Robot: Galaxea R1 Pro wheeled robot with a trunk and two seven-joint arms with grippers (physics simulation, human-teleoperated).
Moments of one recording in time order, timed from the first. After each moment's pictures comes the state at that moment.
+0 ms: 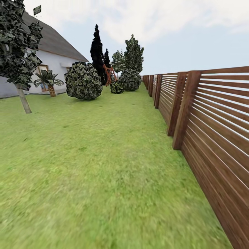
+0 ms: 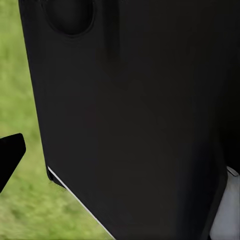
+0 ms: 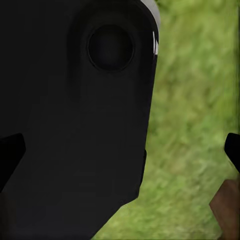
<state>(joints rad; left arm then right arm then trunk) 0.06 -0.05 0.00 -0.07 -0.01 -0.01 0.01 -0.06 -0.03 0.01 0.05 0.07 -0.01 0.00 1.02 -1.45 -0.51</state>
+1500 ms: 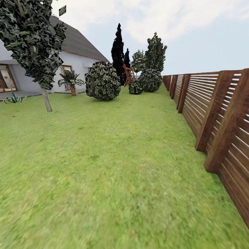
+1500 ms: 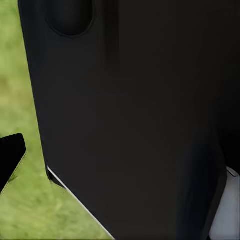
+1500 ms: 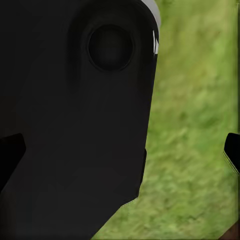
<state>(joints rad) 0.05 -0.05 0.00 -0.07 -0.01 -0.01 0.01 -0.06 -0.03 0.01 0.05 0.07 -0.01 0.00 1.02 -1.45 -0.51</state>
